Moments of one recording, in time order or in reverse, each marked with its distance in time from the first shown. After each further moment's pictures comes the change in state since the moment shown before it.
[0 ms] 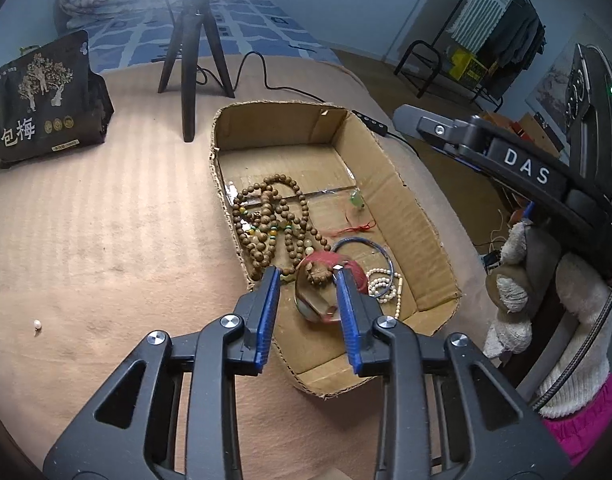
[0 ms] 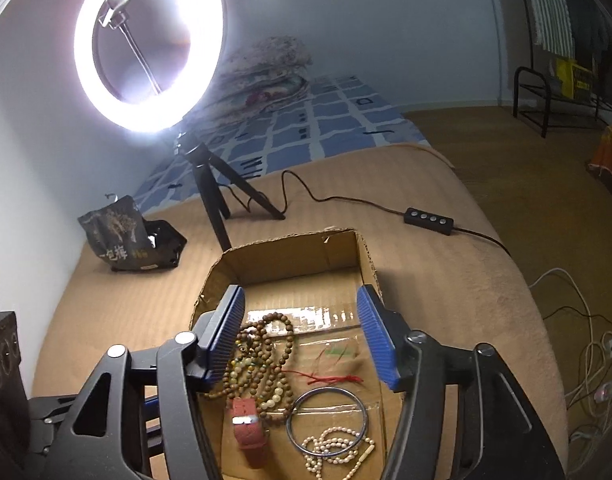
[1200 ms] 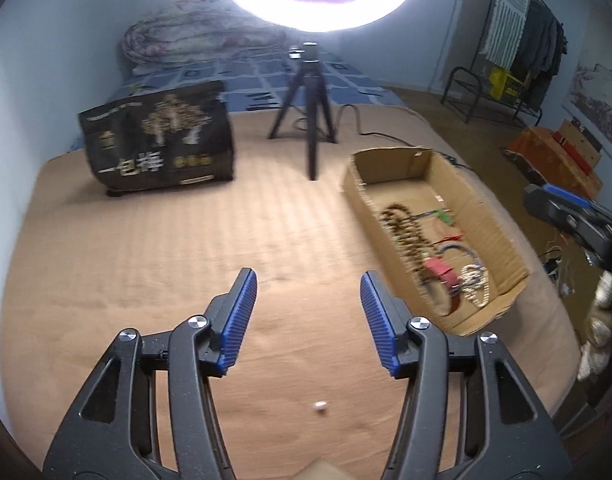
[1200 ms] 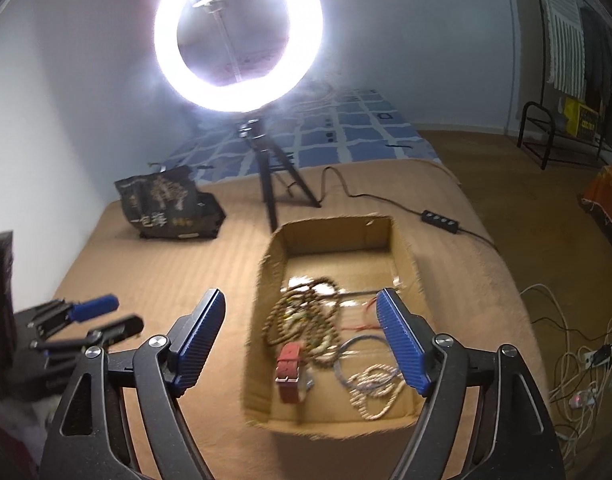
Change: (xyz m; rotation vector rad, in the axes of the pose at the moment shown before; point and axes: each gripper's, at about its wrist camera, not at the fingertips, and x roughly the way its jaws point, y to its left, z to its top) left arm -0.090 0.082 -0.024 0.052 -0.156 0.237; right arm -0.066 0.080 -0.034 -0.120 0.005 -0.026
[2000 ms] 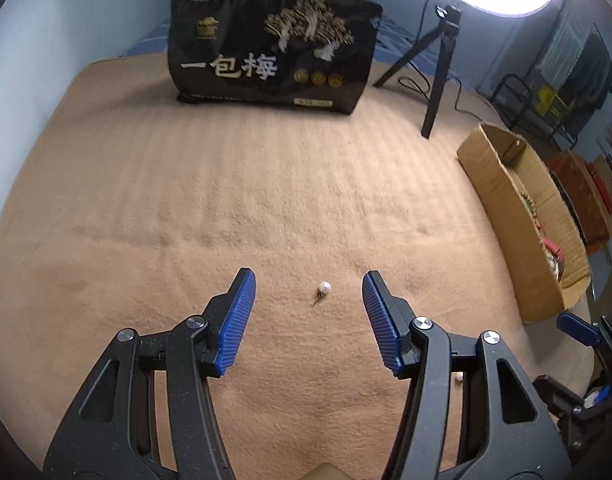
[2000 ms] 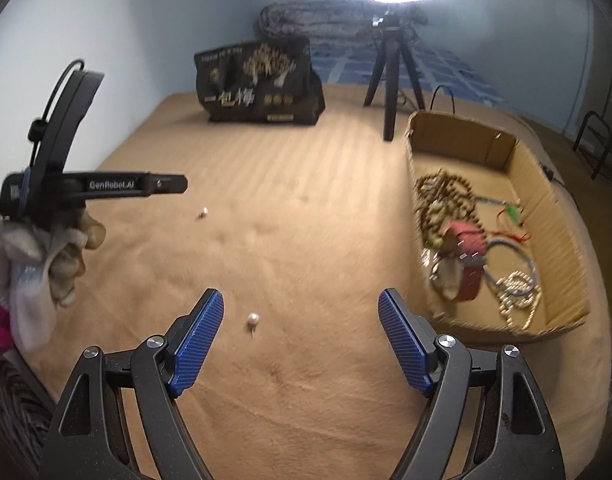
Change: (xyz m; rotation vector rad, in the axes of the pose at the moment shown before) left arm 0.047 0.130 -0.047 -0.172 0.131 0.028; right arm 0.047 0.107 -0.103 -0.192 0.204 0.103
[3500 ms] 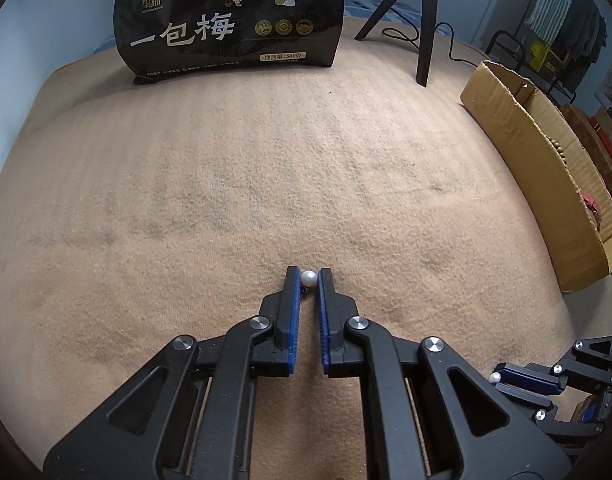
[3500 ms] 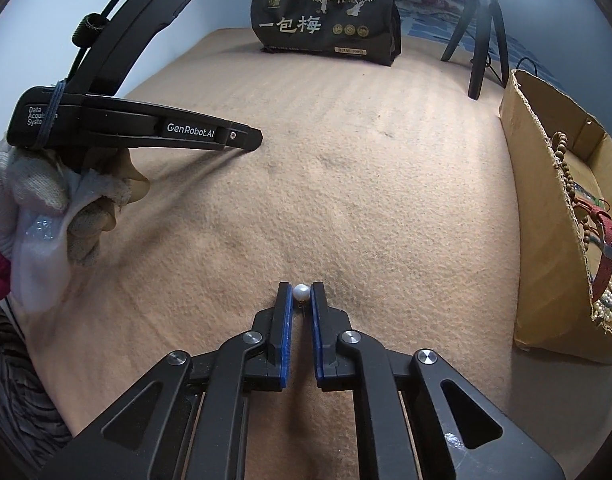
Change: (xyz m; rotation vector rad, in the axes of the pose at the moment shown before) left arm 0.055 -0.022 -0.008 0.108 0.073 0.030; right arm 0.060 0.032 -0.017 -0.146 0.137 0.126
